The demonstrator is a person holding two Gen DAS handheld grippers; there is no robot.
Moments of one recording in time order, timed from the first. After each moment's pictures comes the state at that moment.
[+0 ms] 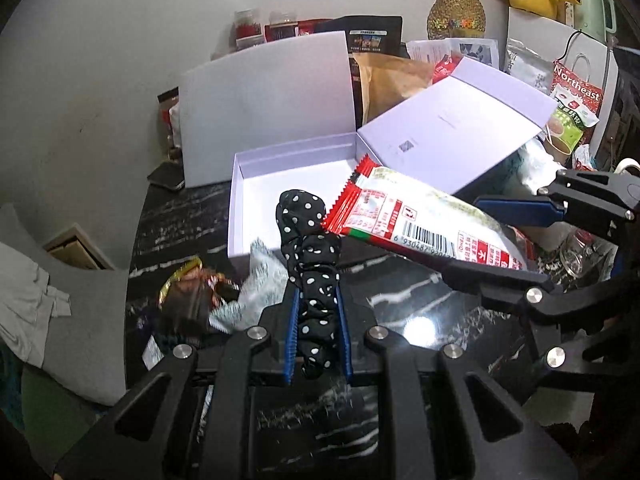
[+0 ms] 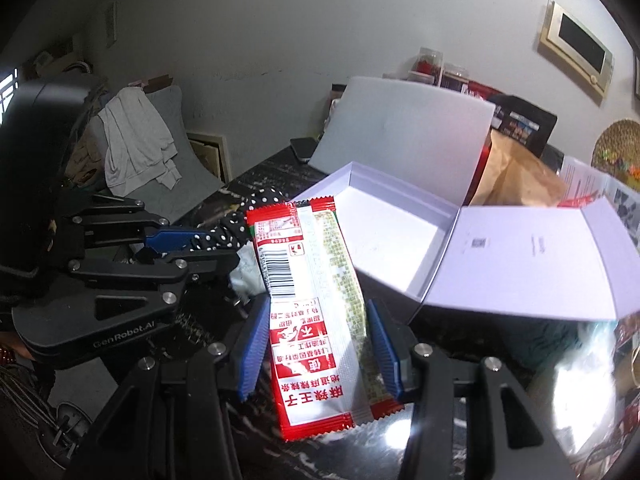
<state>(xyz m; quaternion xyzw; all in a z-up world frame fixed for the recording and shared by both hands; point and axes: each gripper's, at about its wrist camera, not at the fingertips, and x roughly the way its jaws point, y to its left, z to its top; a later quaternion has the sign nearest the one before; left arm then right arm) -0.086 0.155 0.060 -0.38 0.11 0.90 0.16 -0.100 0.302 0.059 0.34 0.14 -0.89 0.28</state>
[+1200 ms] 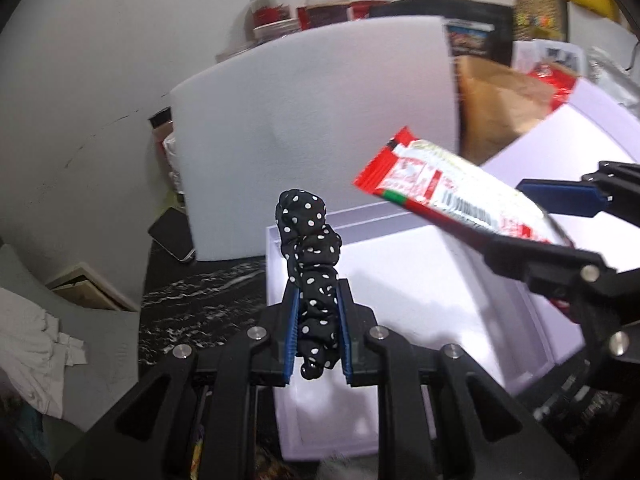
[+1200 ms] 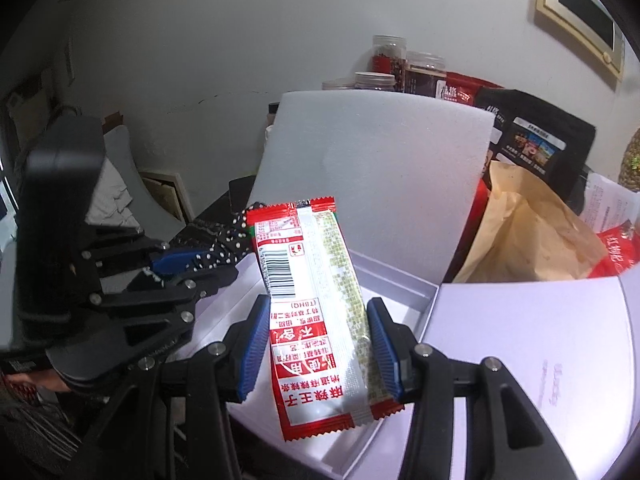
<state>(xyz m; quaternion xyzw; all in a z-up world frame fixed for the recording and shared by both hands) -0.336 0.180 0.027 -0.39 0.13 0.91 0.10 -0.307 0.295 0.053 0.35 0.08 -0.89 0.27</state>
